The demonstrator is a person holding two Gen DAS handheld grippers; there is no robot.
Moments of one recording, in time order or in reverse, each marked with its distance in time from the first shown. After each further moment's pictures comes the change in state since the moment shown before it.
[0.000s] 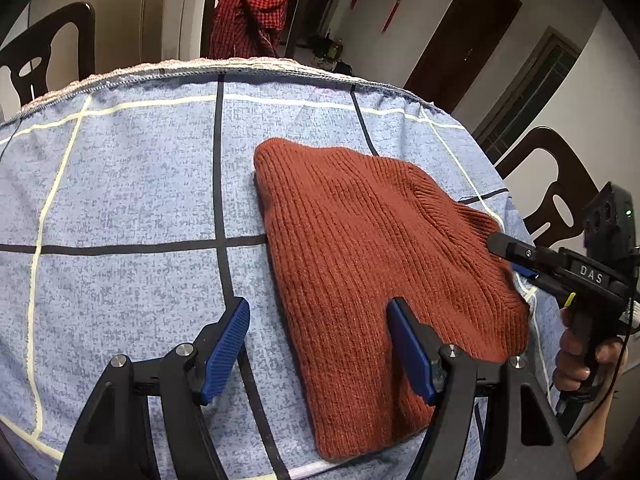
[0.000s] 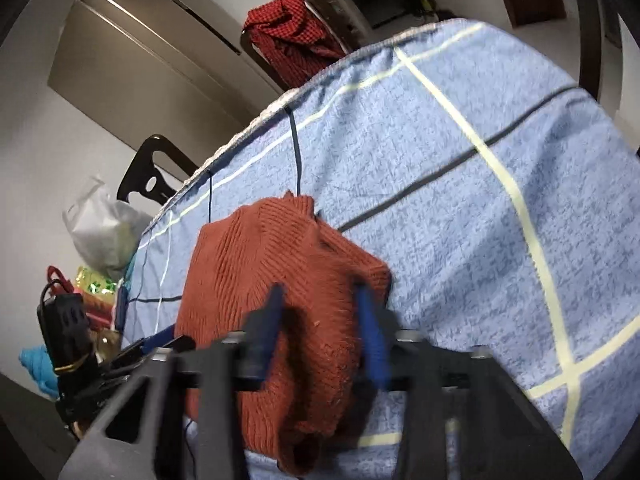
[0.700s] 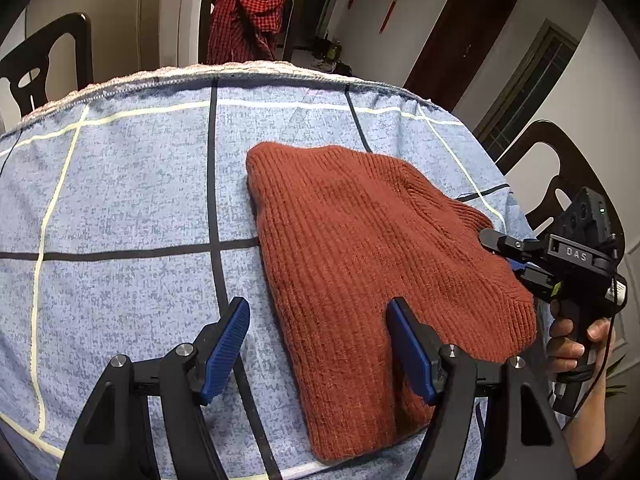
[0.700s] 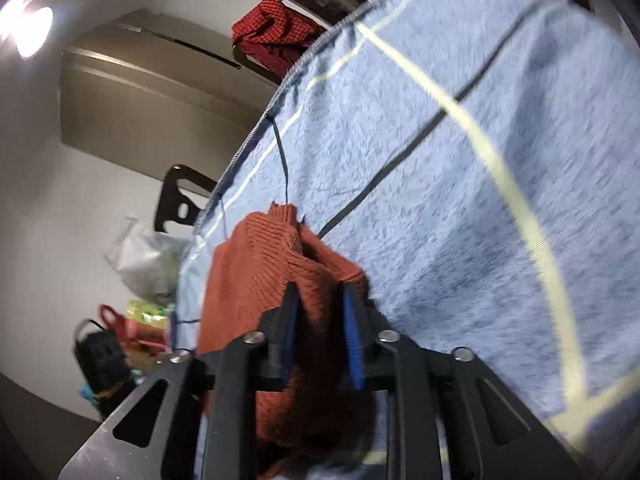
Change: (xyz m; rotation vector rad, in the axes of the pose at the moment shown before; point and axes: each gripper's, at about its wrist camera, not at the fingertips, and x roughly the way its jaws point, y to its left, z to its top) left arm 0.000 -0.012 0.000 0.028 -0.008 0.018; right arm 0.014 -0.053 0.003 0.170 0.036 0.183
